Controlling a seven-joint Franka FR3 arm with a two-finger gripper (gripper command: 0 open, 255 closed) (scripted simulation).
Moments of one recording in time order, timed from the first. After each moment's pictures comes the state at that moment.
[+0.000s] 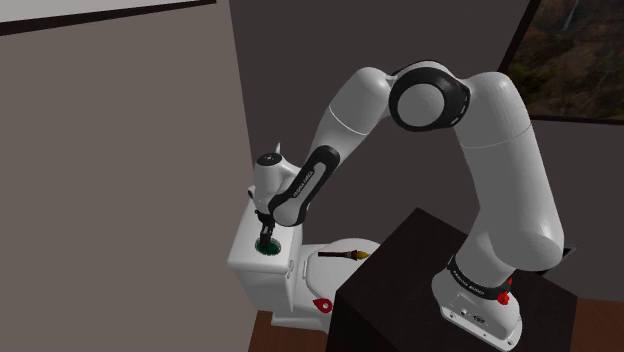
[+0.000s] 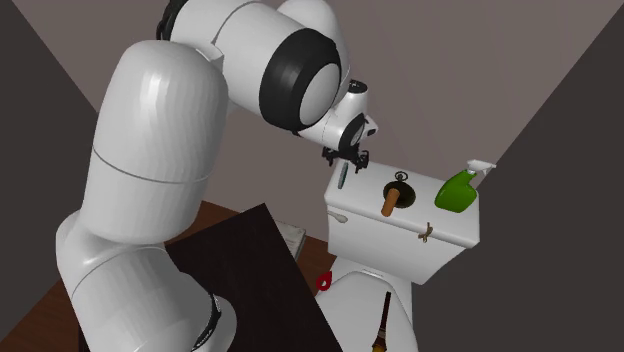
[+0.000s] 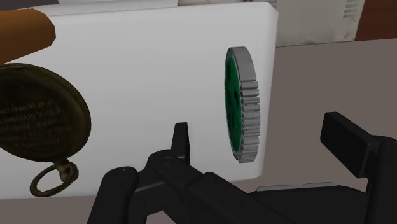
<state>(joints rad) 0.27 0.64 0.16 -2.03 -0.17 2.73 -0.16</state>
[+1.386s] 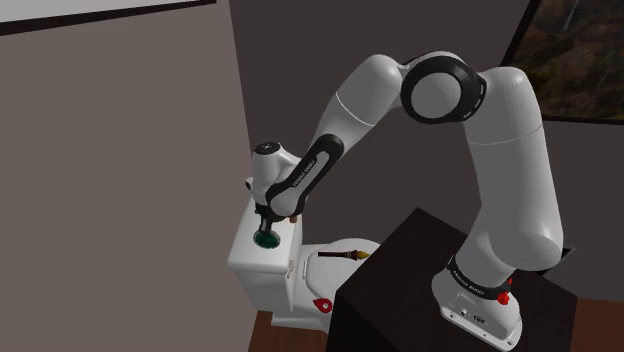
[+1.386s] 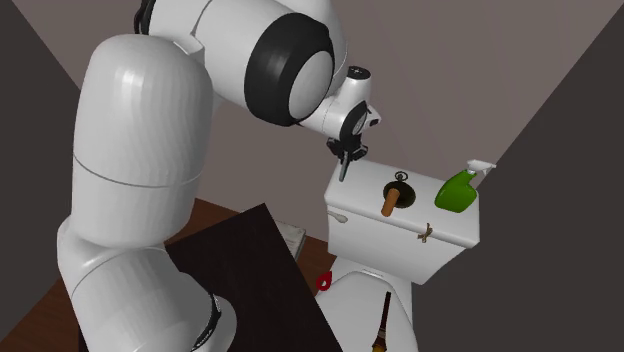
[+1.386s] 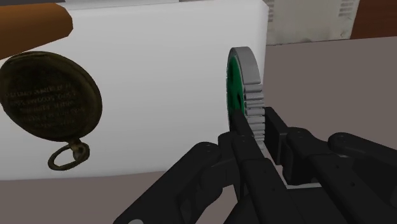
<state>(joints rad) 0.25 0.57 0.18 -2.04 -0.15 2.67 -0.18</state>
